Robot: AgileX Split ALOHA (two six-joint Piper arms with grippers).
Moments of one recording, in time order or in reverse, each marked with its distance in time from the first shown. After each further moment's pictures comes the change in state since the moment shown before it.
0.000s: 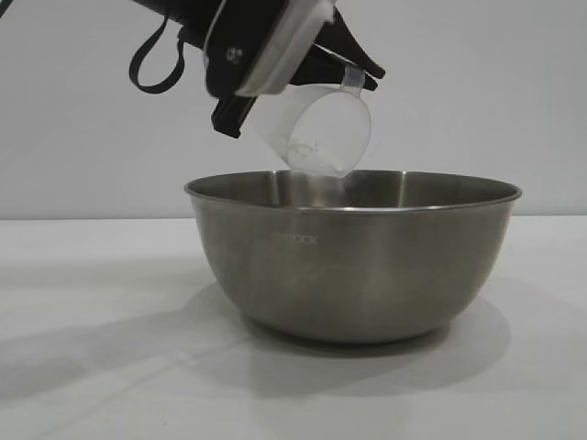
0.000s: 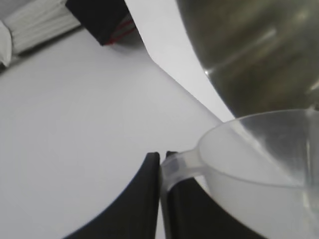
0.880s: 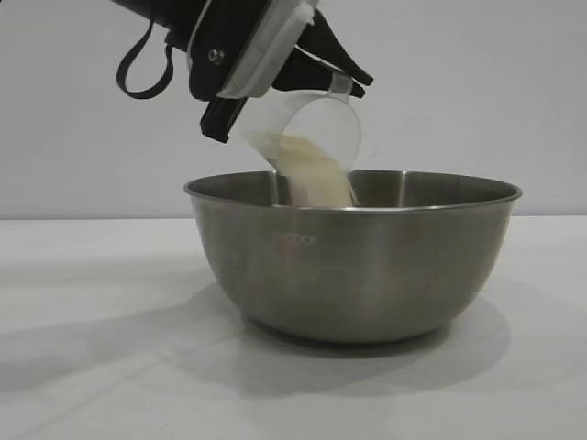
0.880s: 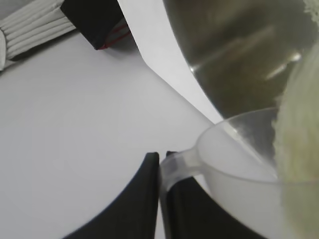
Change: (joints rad) left arm 0.009 0.000 0.000 0.383 0.010 0.813; right arm -0.002 0.000 0.000 0.001 0.000 -0.005
